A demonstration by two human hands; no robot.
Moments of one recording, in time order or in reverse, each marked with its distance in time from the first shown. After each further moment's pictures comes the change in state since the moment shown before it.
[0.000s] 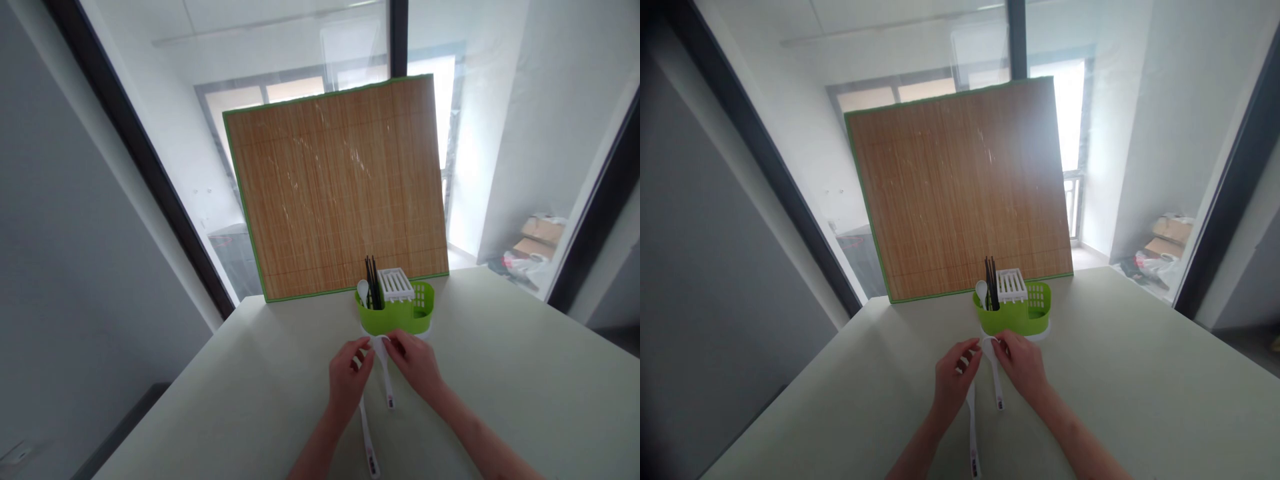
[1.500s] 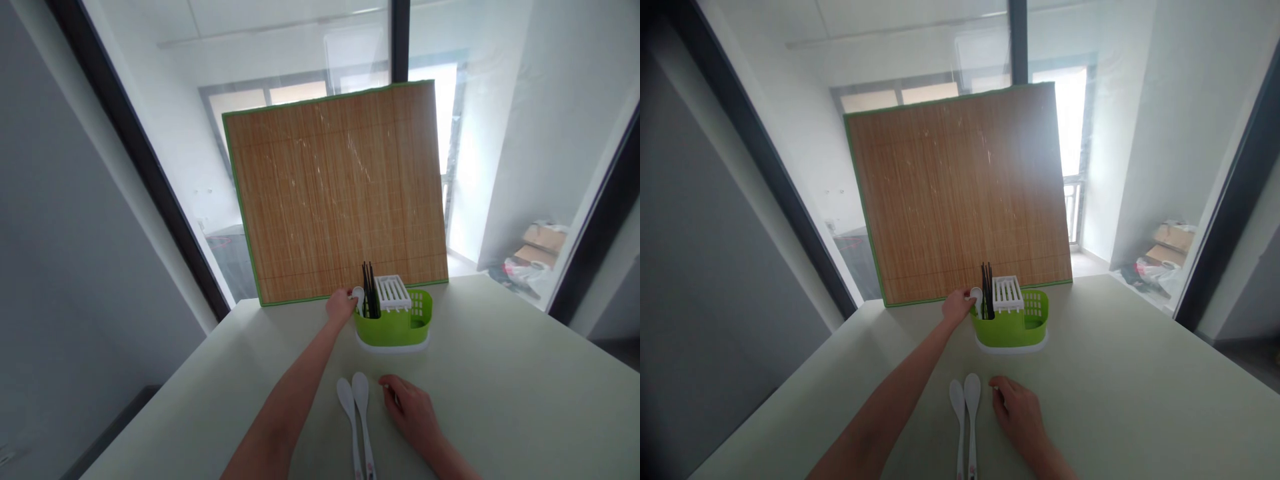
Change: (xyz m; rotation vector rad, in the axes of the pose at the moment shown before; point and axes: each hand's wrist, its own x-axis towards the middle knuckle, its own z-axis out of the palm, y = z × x) left_hand 0.171 -0.031 0.024 0.650 -0.076 -0.239; right_hand -0.058 0.029 0.037 0.002 -0.120 -0.018
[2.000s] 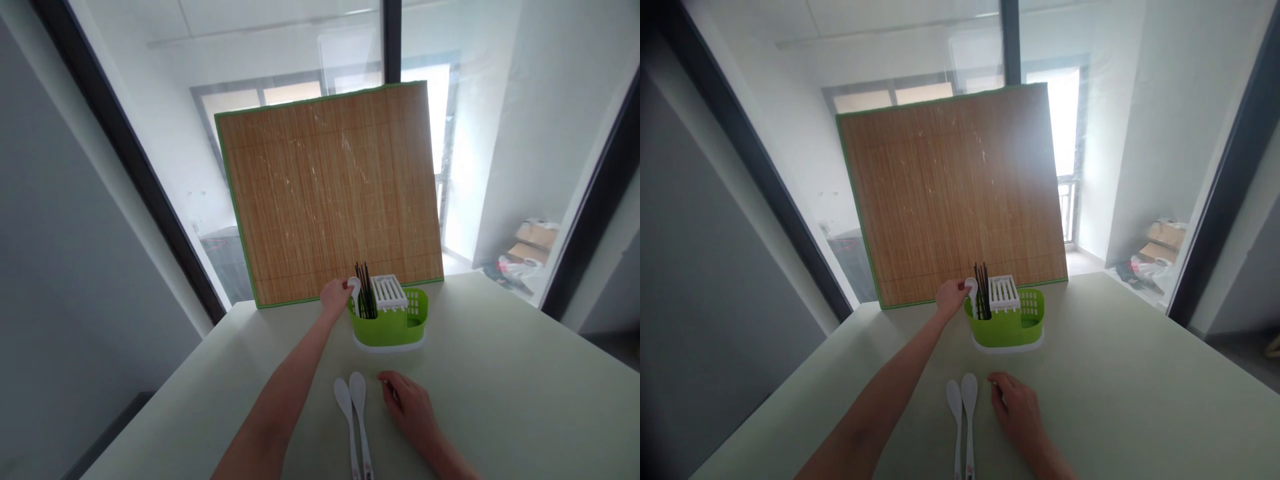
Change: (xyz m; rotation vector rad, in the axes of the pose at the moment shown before) left_hand 0.011 0.014 -0.026 -0.013 0.089 0.053; right_hand 0.002 -0.002 -0.004 0.041 0.067 0.006
